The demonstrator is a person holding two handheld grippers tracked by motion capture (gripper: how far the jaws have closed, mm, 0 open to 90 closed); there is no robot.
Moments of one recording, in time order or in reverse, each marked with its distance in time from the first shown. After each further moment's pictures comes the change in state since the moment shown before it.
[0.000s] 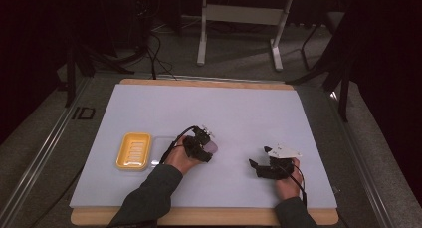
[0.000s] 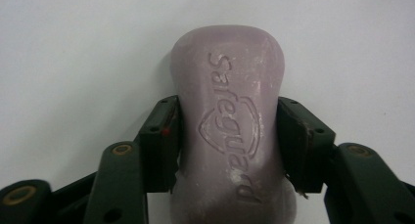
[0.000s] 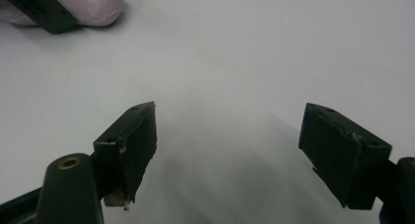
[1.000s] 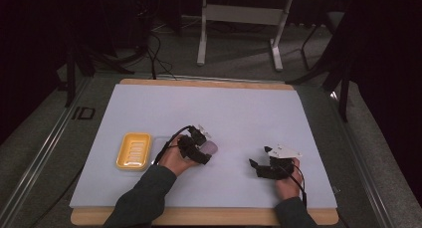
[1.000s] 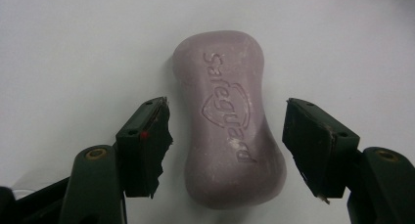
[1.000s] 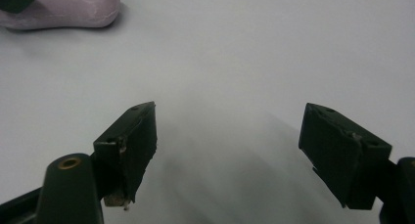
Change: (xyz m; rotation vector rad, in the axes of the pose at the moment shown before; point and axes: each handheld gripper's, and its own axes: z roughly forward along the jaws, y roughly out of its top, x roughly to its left) left arm 0.001 -0.009 -0.020 -0.052 -0.018 0.031; right arm 0.000 0.000 0.000 -0.001 -0.002 0.002
